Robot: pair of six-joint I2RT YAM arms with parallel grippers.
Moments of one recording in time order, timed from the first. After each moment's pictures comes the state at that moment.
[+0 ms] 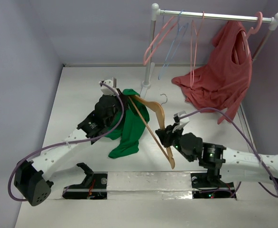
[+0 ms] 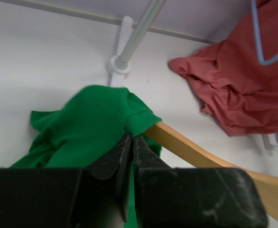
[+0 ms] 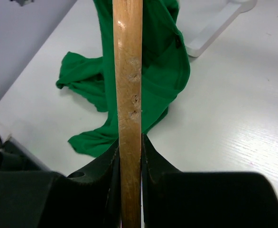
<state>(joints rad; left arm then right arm) -0.70 1.07 0.84 0.02 -0.40 -0.51 1.28 0.80 0.60 -0.03 0.65 0.51</state>
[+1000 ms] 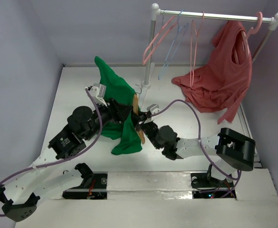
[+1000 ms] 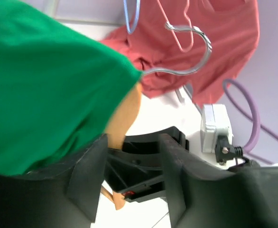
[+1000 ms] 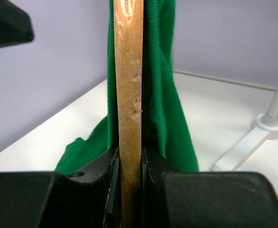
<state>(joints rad) -0.82 0.76 0.96 -0.27 -0.13 -0.54 1.18 1.56 0.71 1.14 0.54 0.02</state>
